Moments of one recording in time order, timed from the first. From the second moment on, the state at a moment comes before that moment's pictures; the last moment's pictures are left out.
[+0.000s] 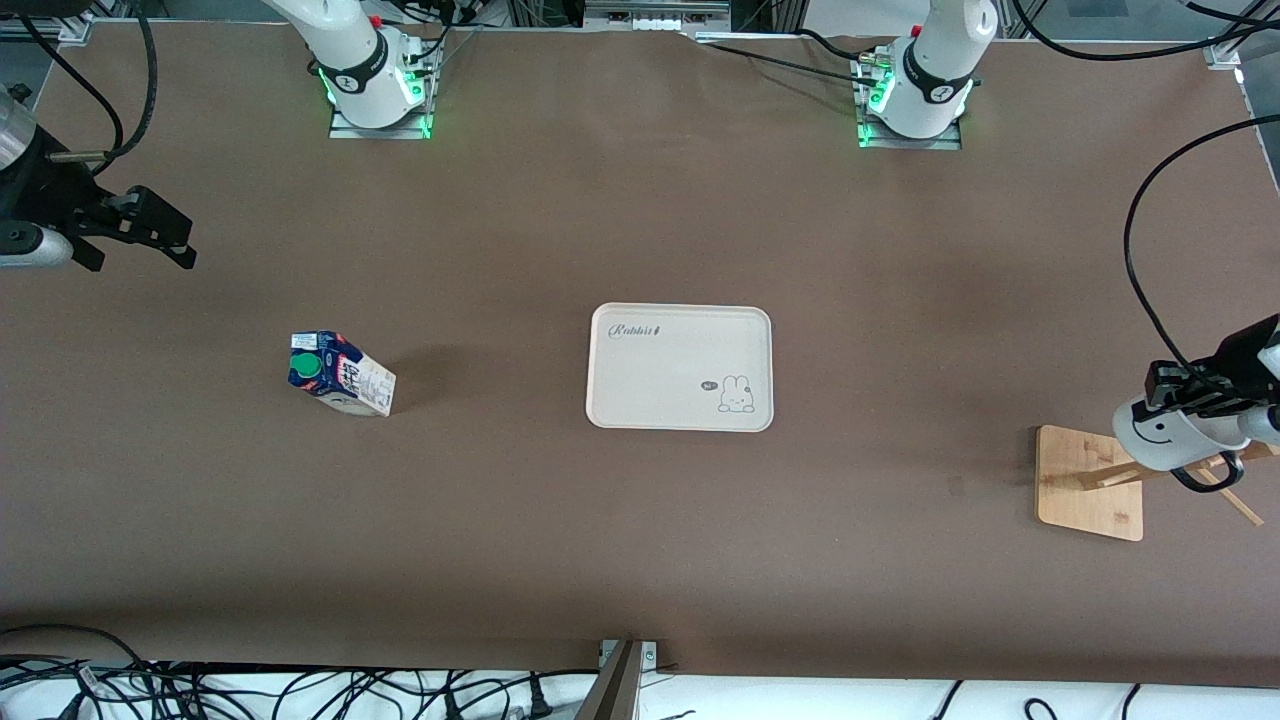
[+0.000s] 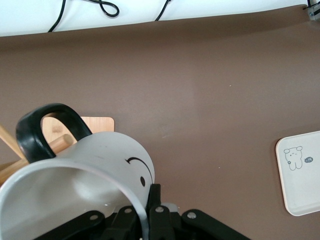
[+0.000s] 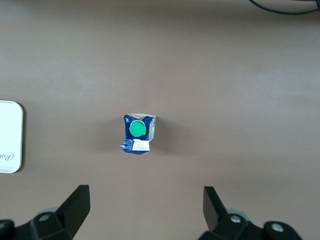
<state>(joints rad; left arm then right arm) 0.06 0.35 0.14 -1.44 -0.25 1.88 0.41 0.17 -0.01 -0.12 -1.62 -0.02 1.71 0.01</state>
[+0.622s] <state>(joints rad) 0.08 0.35 0.13 -1.46 -0.25 1.87 0.50 0.17 -0.01 -0.12 -1.62 -0.02 1.71 0.01</state>
